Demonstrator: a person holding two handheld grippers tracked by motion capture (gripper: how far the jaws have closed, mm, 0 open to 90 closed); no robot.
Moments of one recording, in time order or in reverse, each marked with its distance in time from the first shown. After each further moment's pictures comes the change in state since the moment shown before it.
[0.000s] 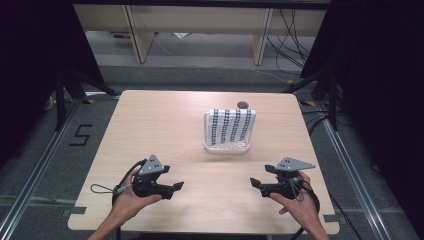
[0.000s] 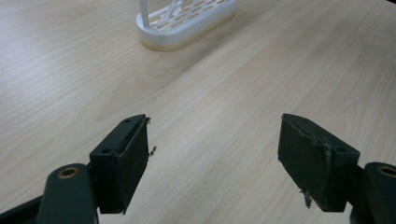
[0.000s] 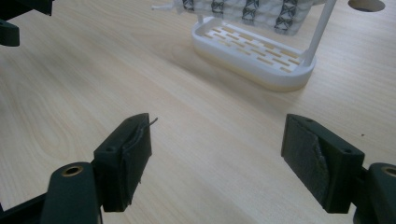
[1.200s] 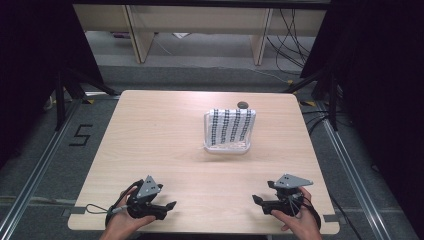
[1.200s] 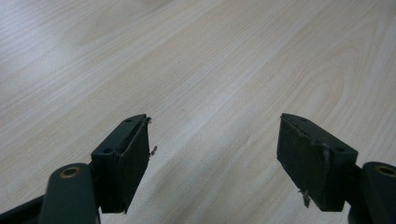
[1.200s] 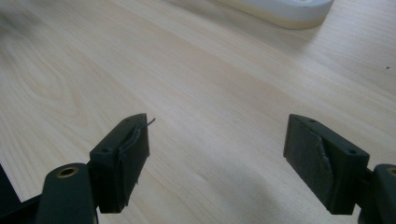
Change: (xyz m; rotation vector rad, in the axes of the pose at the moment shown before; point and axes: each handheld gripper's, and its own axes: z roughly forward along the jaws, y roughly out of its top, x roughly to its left) left arm -0.015 -0.050 -0.004 0.093 0.048 0.045; right arm 0.010 -0.042 -0.002 0.093 -0.029 -0.002
